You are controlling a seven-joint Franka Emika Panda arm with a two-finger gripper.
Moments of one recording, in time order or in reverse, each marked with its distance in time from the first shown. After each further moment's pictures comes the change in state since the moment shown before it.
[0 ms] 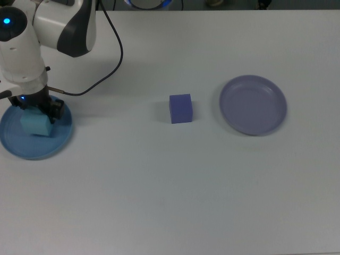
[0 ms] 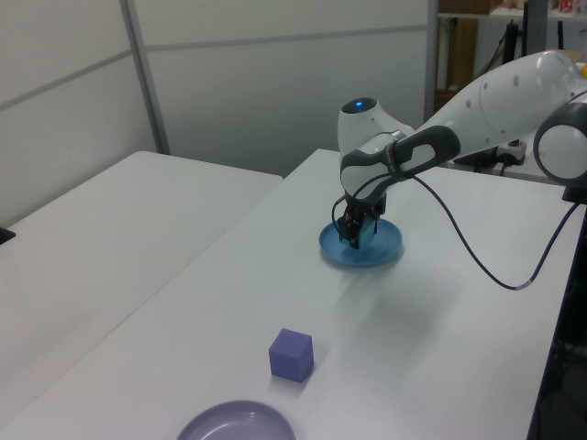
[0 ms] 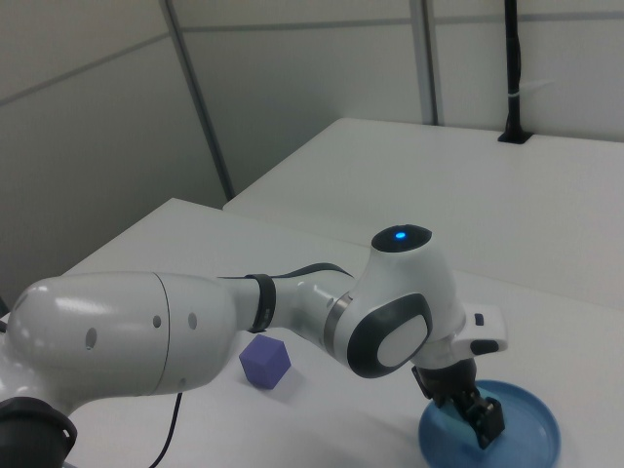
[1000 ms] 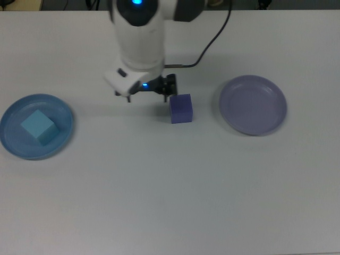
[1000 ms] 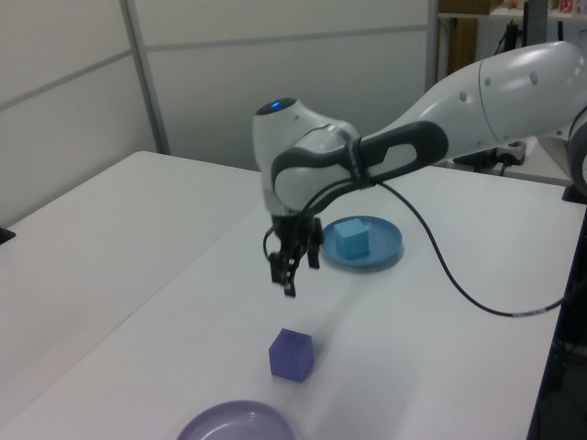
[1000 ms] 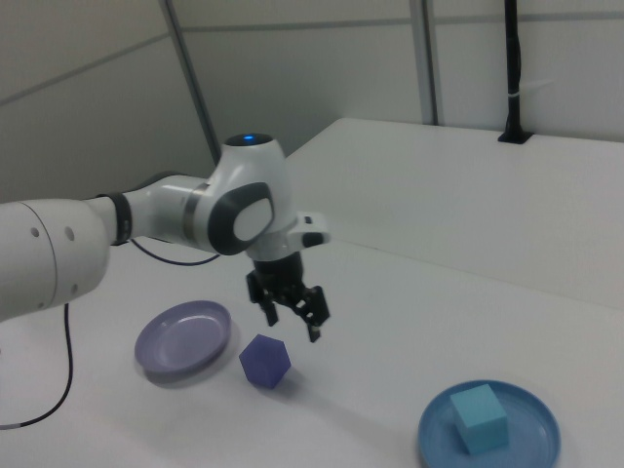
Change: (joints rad) arm 0.380 -0.149 0.045 0.015 0.139 -0.333 0.040
